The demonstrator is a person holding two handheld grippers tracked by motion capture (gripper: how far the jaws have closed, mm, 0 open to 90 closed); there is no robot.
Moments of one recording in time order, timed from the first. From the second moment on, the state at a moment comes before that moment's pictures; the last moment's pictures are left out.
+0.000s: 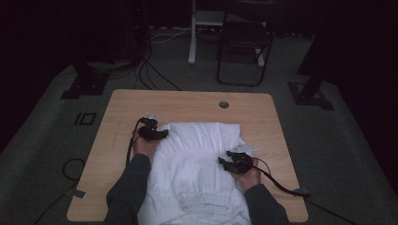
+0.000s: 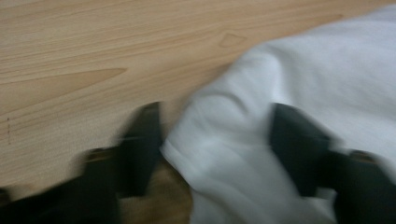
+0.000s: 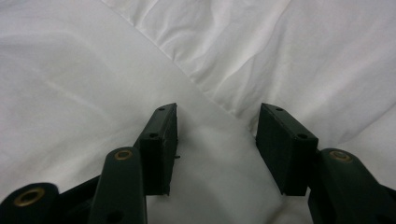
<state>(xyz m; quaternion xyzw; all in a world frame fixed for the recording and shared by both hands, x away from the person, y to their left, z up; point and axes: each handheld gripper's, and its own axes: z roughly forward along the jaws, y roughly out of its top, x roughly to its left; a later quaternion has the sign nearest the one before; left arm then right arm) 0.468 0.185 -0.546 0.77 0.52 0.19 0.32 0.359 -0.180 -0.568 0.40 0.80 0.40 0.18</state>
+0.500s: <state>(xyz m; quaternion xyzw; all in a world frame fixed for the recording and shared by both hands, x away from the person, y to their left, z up) 0.466 0.187 -0.547 0.76 0.52 0.16 0.34 0.410 -0.221 -0.514 0.46 0.75 0.43 0.19</state>
